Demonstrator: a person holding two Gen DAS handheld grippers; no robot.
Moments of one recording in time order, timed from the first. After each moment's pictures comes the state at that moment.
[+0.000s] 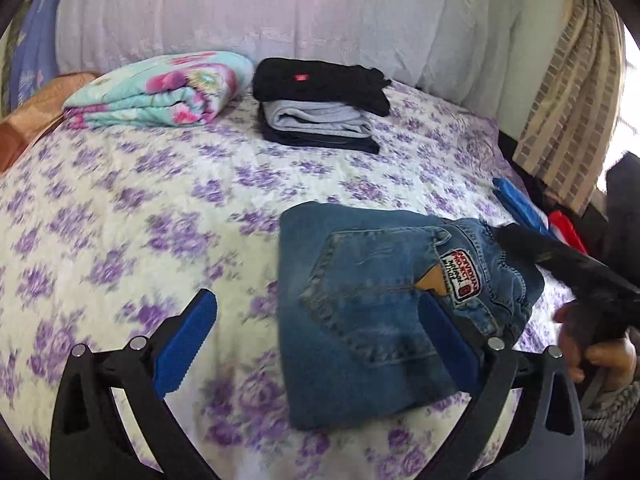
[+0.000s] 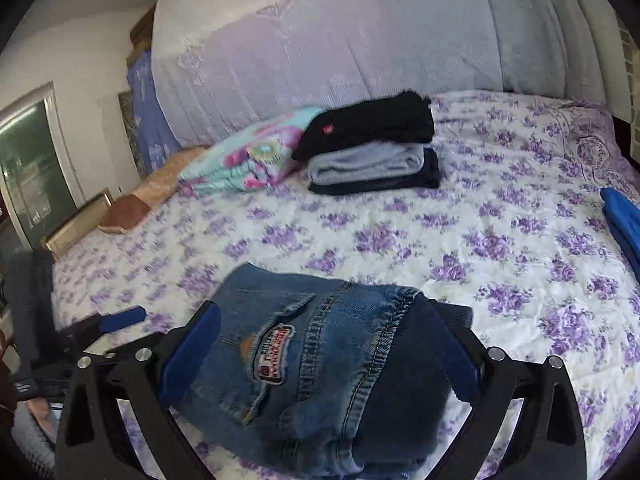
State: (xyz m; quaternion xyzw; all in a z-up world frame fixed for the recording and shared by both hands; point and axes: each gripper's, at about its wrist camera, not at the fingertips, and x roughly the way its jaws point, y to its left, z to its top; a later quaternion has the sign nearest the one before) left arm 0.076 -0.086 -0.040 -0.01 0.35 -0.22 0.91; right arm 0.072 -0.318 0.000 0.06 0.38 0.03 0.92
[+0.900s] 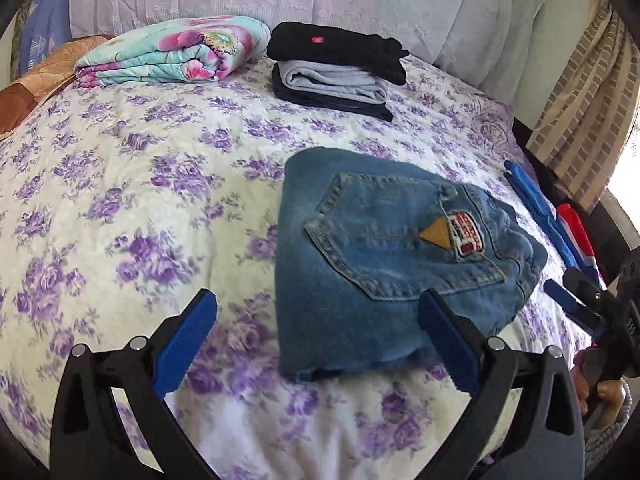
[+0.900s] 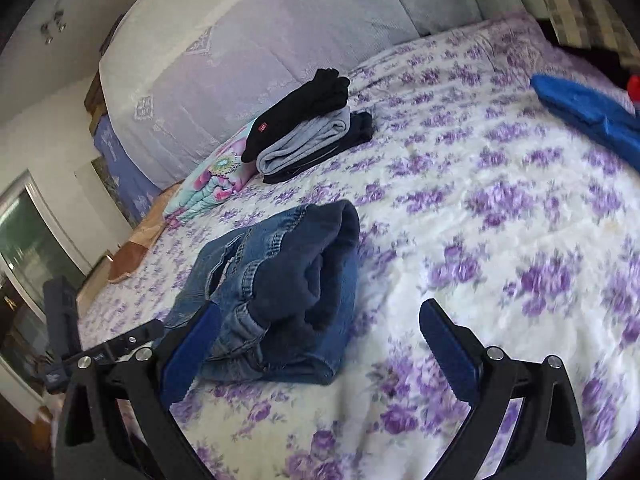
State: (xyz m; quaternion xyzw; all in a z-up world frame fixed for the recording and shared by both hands) left arm 0.056 -0.081 -0.061 -0.04 0.41 -0.20 0.89; right arm -0.040 -0.402 -0.022 0.27 0.32 0.03 0.91
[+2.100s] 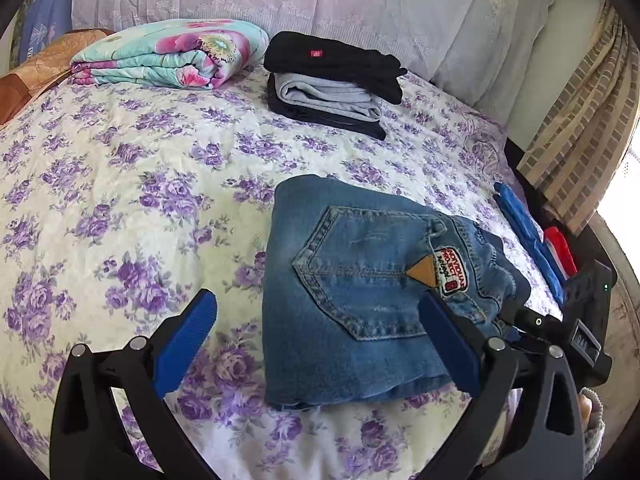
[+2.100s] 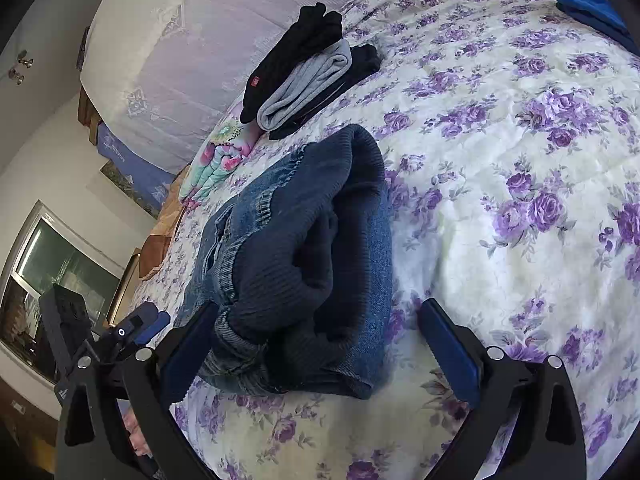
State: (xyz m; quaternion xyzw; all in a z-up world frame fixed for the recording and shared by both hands) left arm 0.077 -0.079 -0.048 -0.08 0.40 -0.21 0.89; right arm 0.011 -0.390 -0.057 0.31 0.39 0.07 0.86
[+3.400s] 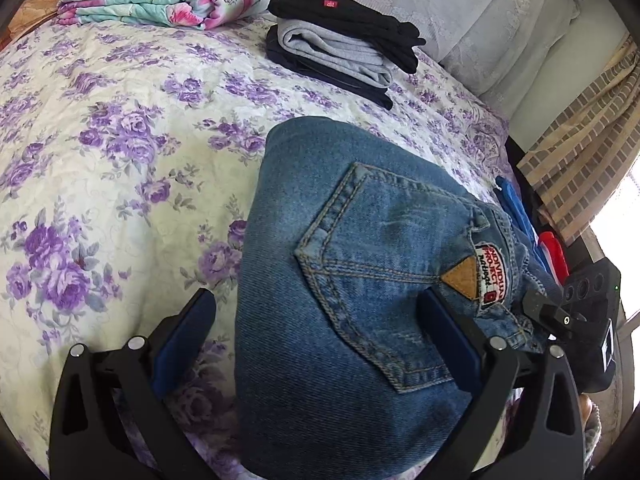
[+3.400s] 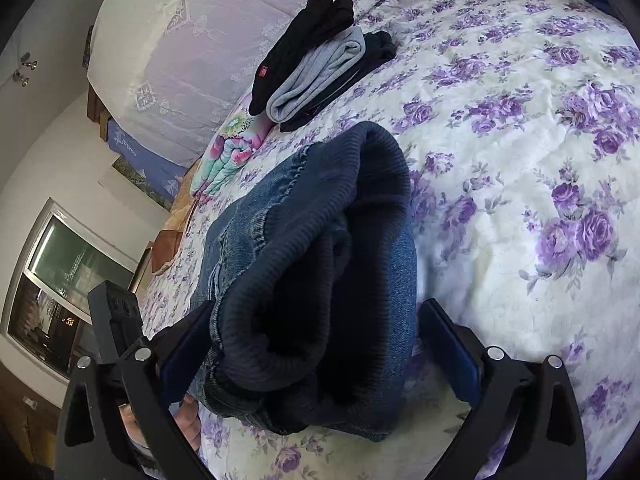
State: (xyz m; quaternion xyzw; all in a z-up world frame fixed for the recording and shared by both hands) left arm 0.116 -0.093 -0.106 -0.13 0.45 -0.24 0.85; right arm 0.041 -0.390 -0.066 0.32 0.40 0.10 0.85
